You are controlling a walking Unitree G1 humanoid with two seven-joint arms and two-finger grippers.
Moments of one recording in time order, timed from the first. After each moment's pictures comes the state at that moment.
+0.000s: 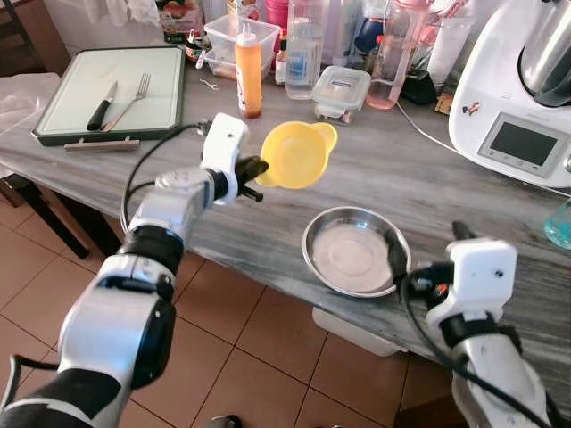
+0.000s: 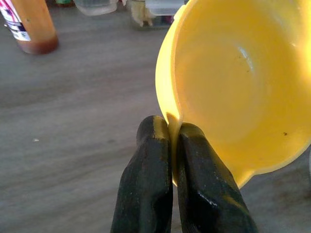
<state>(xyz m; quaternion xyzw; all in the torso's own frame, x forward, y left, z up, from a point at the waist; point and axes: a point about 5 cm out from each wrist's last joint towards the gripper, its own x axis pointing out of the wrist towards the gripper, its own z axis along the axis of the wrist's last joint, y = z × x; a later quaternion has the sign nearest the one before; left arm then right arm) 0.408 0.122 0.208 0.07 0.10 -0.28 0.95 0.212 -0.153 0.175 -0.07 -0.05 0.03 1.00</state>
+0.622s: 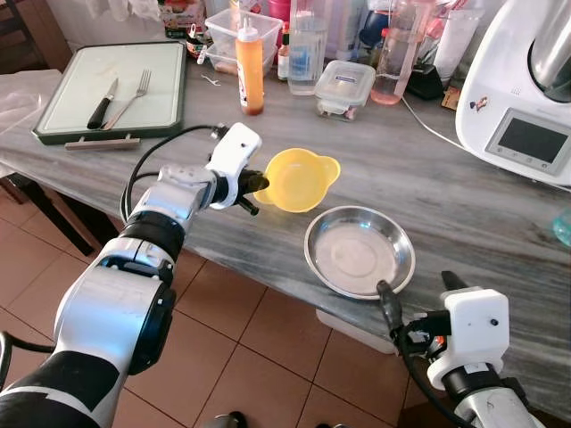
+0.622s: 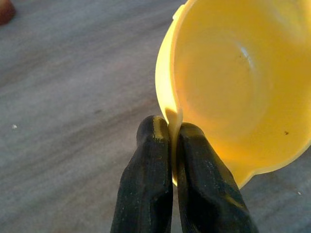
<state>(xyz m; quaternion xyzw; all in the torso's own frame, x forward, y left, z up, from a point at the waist) 0.409 0.117 0.203 0.17 0.16 -0.33 0.92 0.174 -0.151 0.151 -0.06 0.04 0.06 1.00</state>
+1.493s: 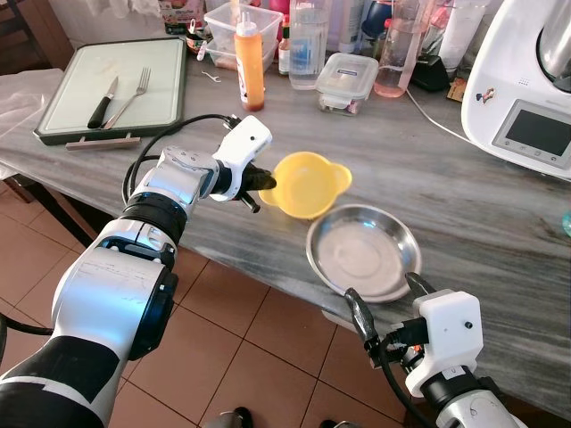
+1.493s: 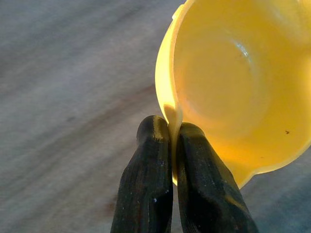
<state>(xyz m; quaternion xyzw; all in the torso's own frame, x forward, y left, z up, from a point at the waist) 0.407 0.112 0.217 0.19 0.19 -0.40 0.88 0.169 -0.129 0.155 -0.03 0.03 0.14 0.99</state>
